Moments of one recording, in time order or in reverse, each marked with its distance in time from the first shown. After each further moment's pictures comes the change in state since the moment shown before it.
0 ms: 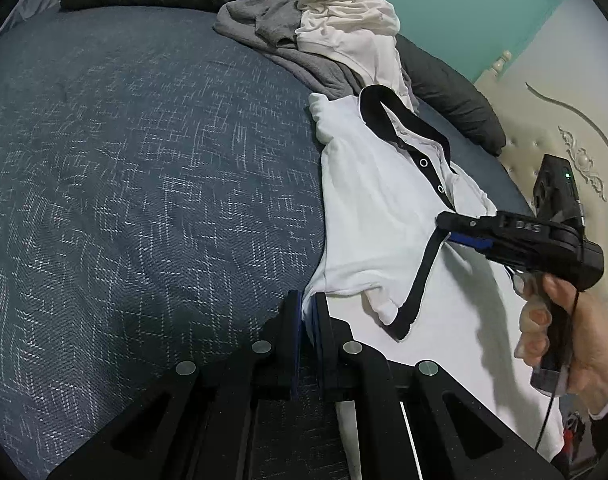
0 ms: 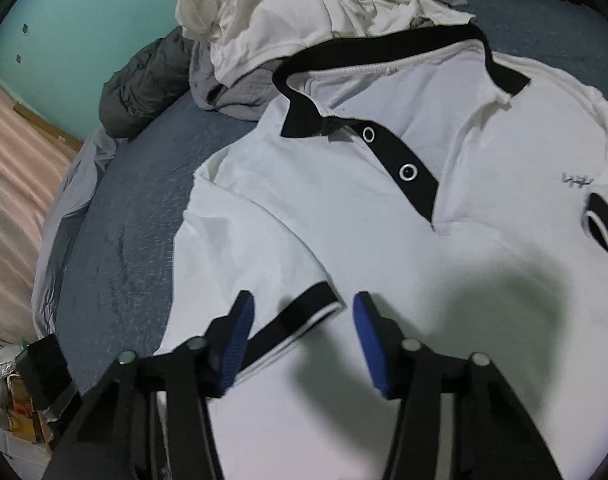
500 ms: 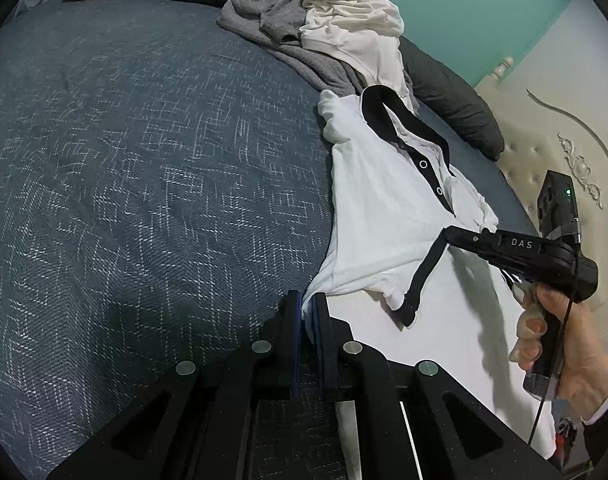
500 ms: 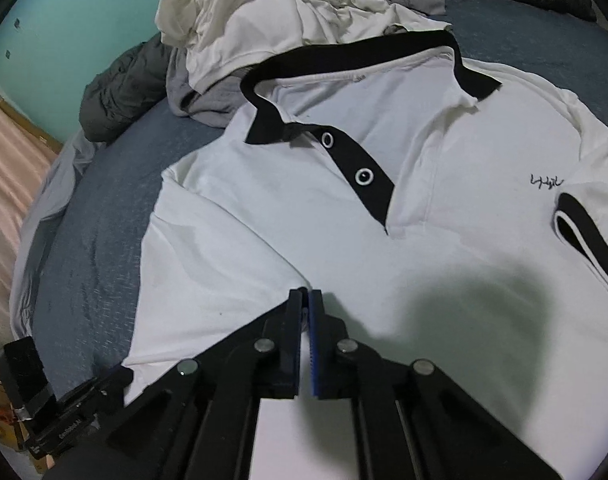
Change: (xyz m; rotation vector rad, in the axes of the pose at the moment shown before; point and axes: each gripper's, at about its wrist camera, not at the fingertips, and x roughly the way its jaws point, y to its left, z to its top) left arm 0.001 0.005 -0.001 -0.036 0.004 -0.025; right arm -0.005 -0.012 -0.003 -0.011 -0.034 -0.084
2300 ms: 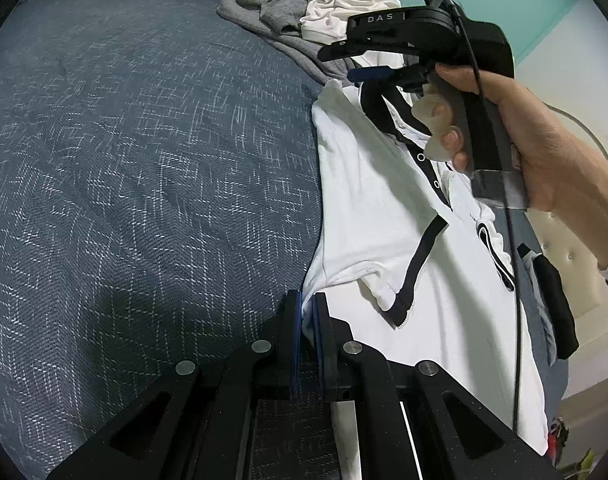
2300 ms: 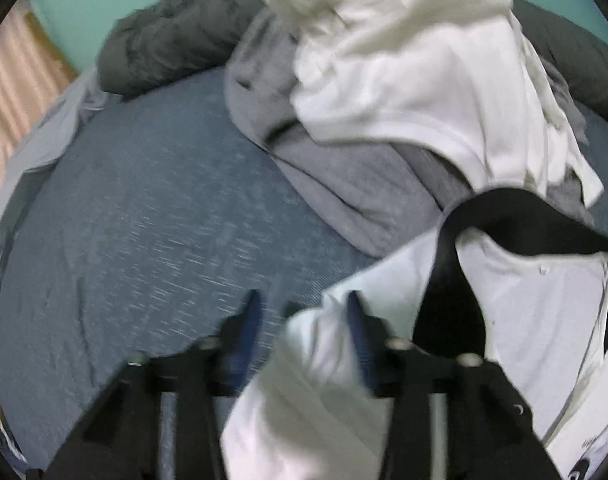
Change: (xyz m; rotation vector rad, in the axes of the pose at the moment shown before) left arm -0.008 0.008 -0.010 -0.018 0.027 -0.014; right arm 0.073 0.137 0.130 -0.320 0.029 -0.055
